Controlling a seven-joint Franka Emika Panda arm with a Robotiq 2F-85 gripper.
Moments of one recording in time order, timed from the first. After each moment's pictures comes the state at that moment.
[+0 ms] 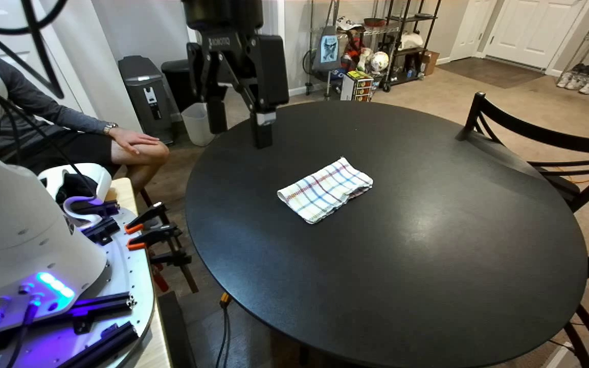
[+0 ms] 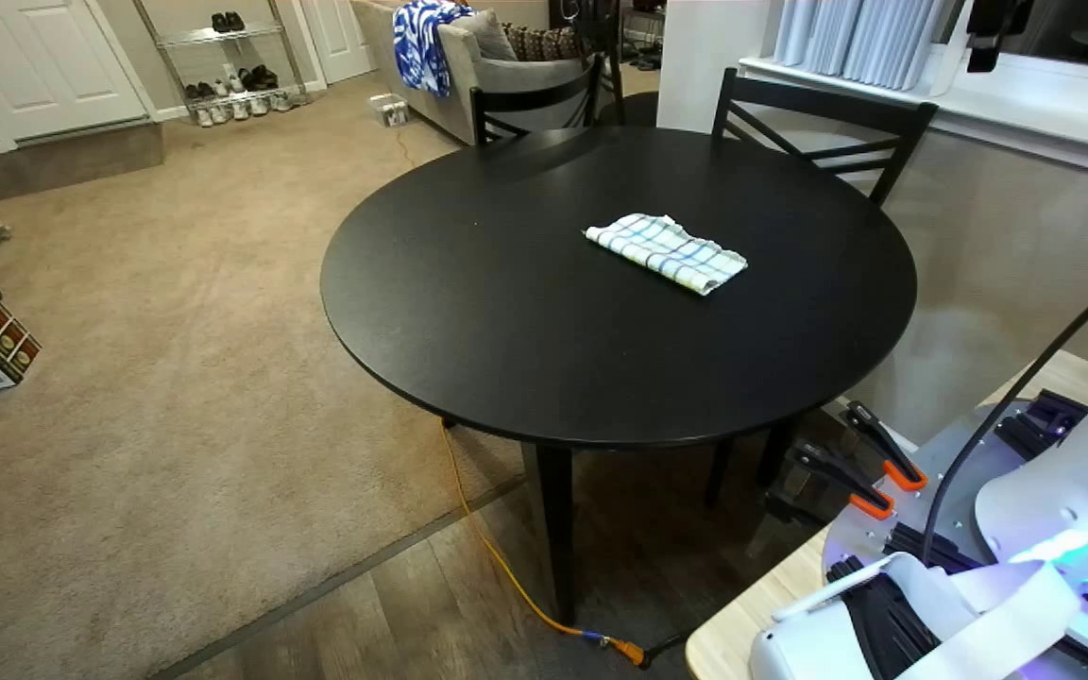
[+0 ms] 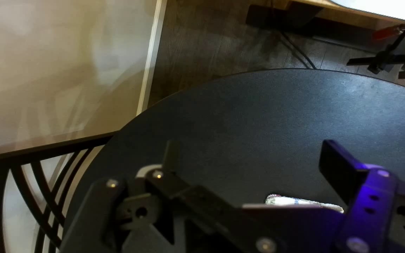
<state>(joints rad) -0.17 -0.56 -0.25 -2.50 -0.41 1.91 -0.44</state>
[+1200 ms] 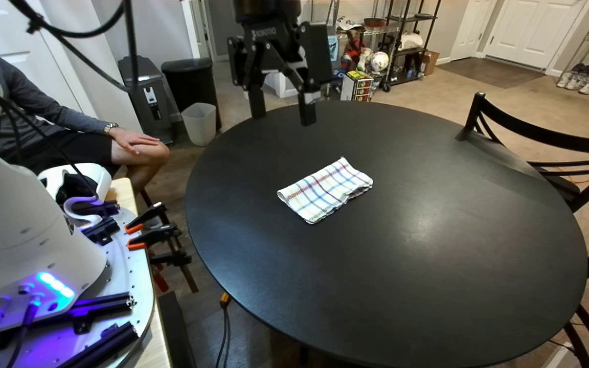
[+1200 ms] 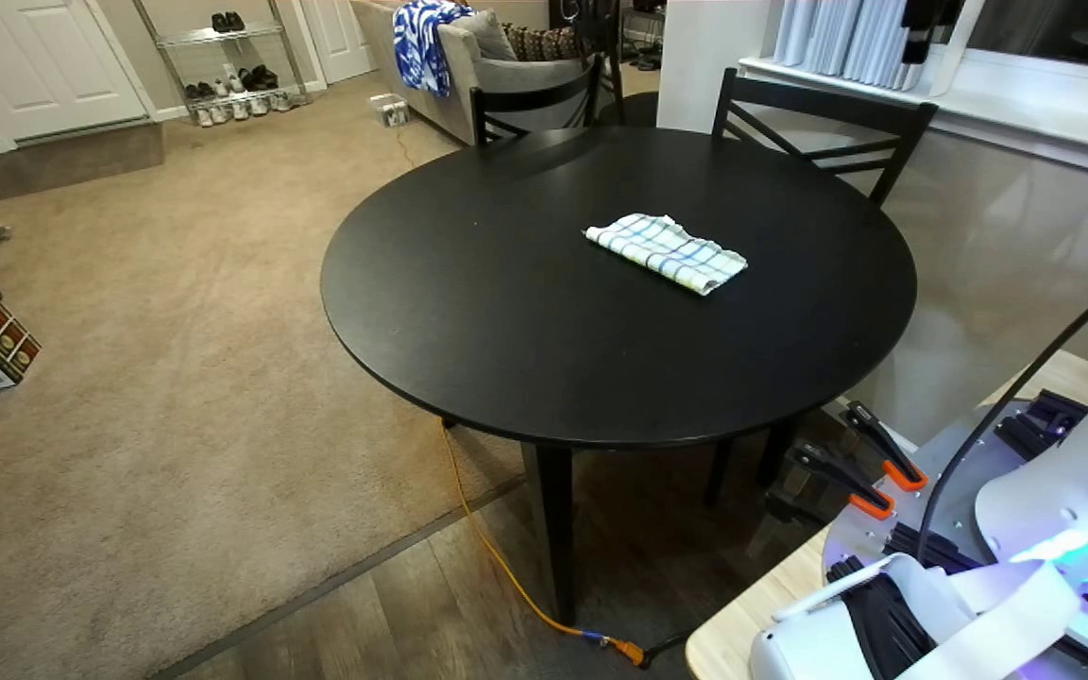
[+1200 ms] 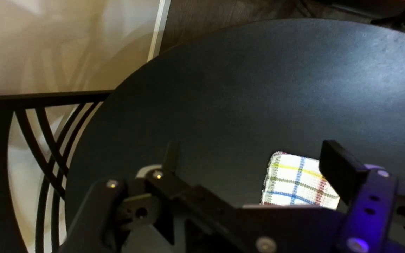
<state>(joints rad) -0.11 -0.45 -0.24 -2.43 -0.39 2.03 -0.43</state>
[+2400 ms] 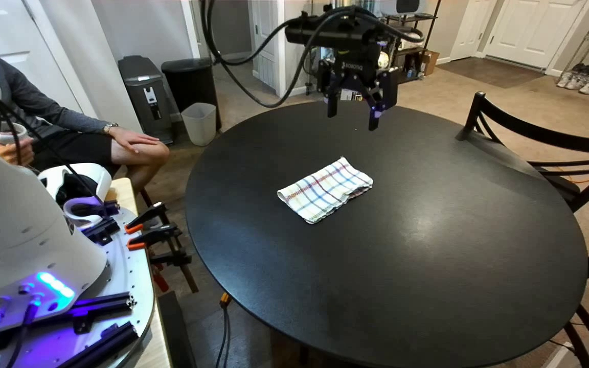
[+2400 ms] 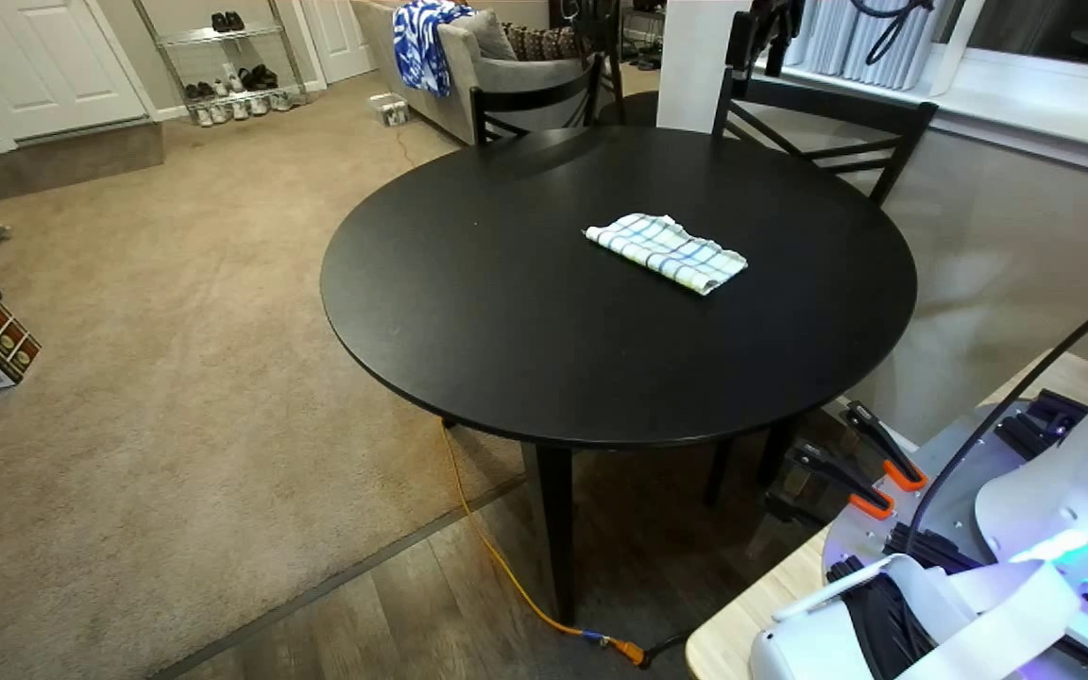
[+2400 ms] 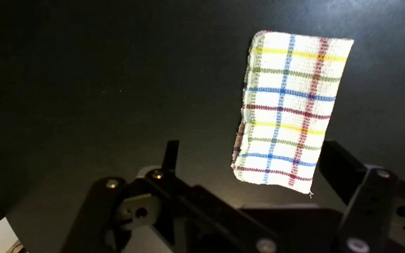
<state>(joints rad) -0.09 0.09 -0.16 -2.04 -0.05 2.18 -0.44</state>
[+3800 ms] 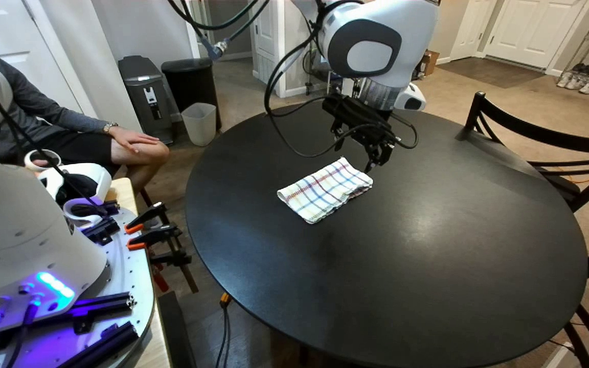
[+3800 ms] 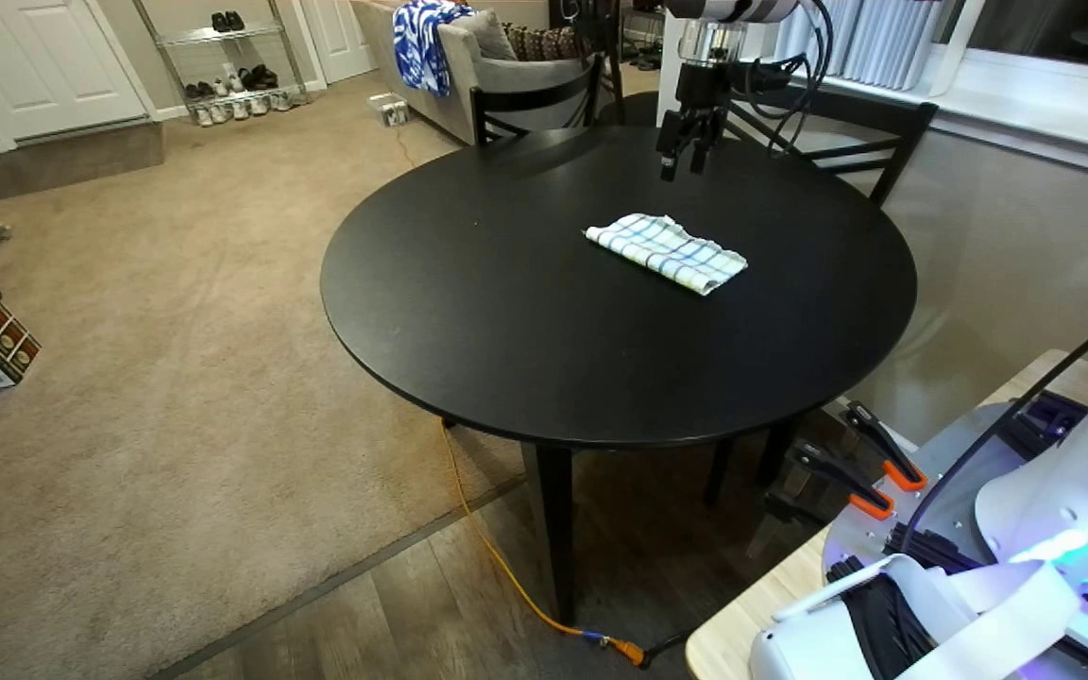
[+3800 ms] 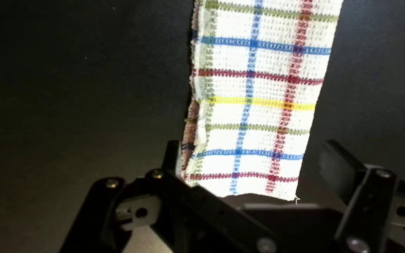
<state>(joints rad) -0.24 0.52 0.03 -1.76 0.21 2.18 -0.58</state>
